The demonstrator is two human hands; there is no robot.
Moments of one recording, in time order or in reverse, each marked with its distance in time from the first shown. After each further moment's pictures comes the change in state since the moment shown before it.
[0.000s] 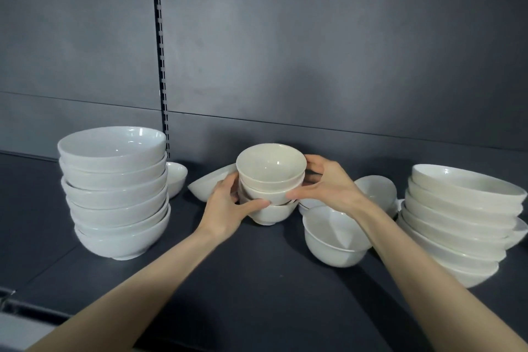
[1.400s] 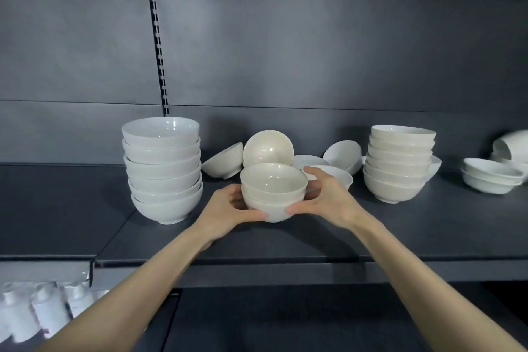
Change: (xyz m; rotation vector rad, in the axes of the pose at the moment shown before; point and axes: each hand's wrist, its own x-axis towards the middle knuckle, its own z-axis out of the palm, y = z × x) left_hand -0.093 0.012 -0.074 -0.124 -0.391 -0.100; right_hand -0.136 -0.045 0.081 -0.063 0.145 0.127
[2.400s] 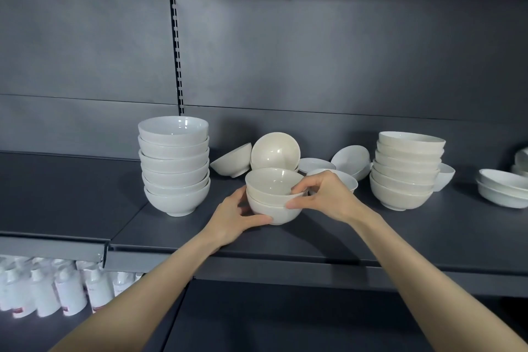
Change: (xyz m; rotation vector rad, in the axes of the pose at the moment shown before) left_hand -0.014 -0.004 0.015 0.047 0.035 0.013; right_hand 0.005 -0.016 -0.007 -0.088 -0.103 -0.137
